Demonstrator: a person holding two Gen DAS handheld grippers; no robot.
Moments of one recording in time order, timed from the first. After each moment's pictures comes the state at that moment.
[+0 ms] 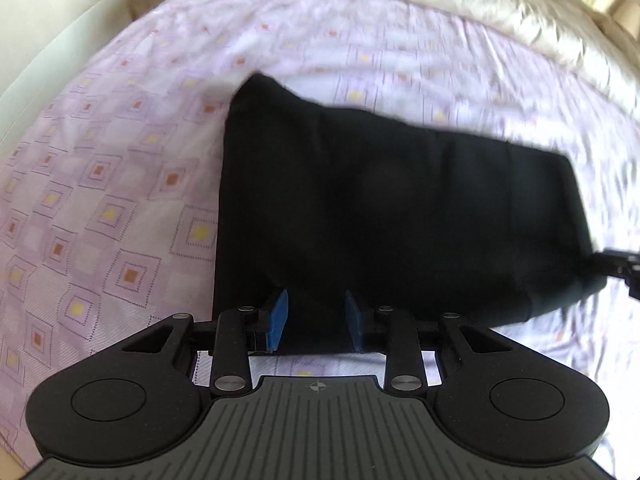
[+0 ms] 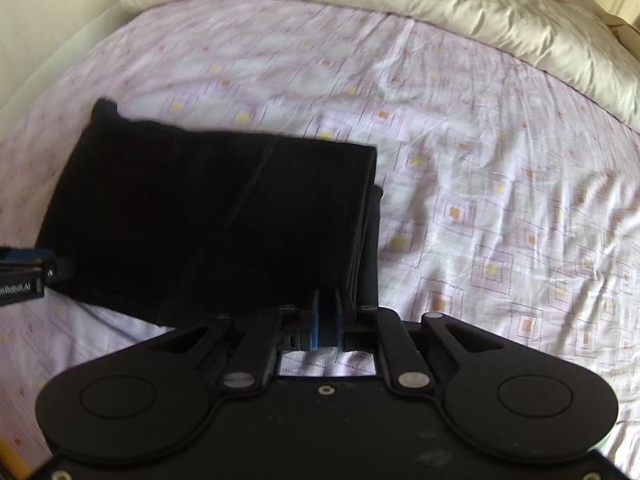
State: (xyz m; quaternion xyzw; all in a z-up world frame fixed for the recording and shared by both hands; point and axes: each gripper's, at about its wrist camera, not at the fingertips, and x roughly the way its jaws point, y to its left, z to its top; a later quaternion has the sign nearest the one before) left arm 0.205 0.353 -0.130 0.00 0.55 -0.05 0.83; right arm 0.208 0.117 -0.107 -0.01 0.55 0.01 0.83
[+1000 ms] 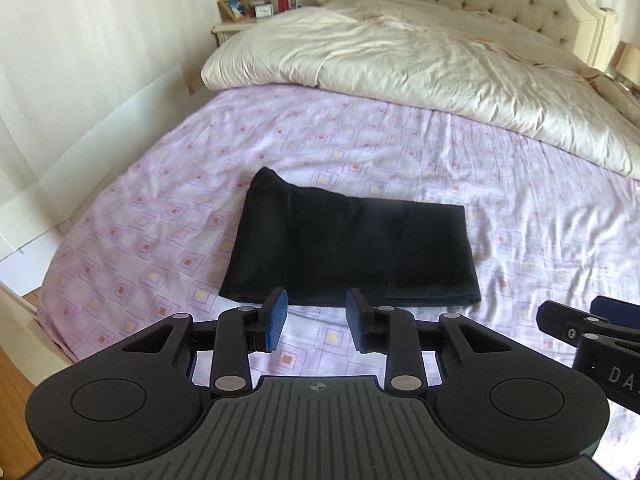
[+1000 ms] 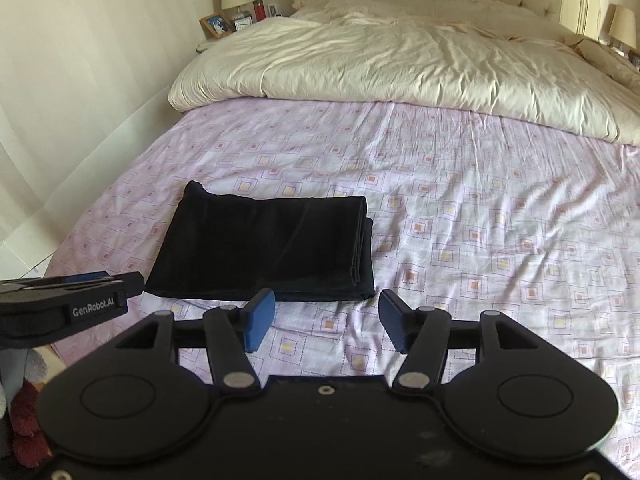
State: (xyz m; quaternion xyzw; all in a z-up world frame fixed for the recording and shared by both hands) left arm 0.073 0.269 0.003 0.02 0.44 0.03 0.90; right arm 0.068 0.093 0.028 0.06 0.45 0.03 0.89
